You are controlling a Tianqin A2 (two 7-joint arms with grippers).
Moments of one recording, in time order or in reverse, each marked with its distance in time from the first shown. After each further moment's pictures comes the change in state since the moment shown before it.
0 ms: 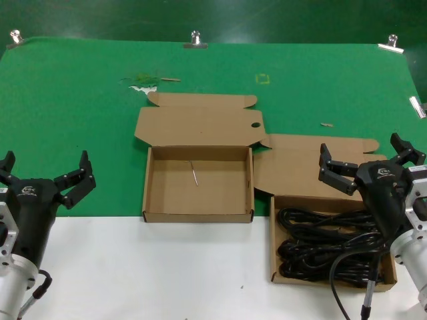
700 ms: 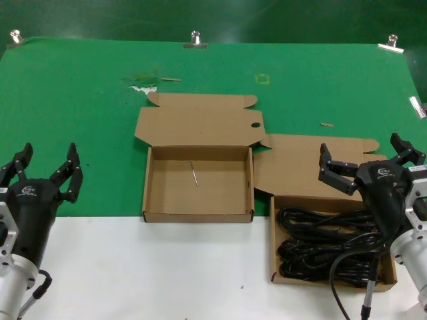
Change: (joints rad) left arm 0.000 0.000 0.000 0.000 0.000 0.000 0.000; right arm -0.001 0.009 -0.016 0.003 0.009 0.014 -0.001
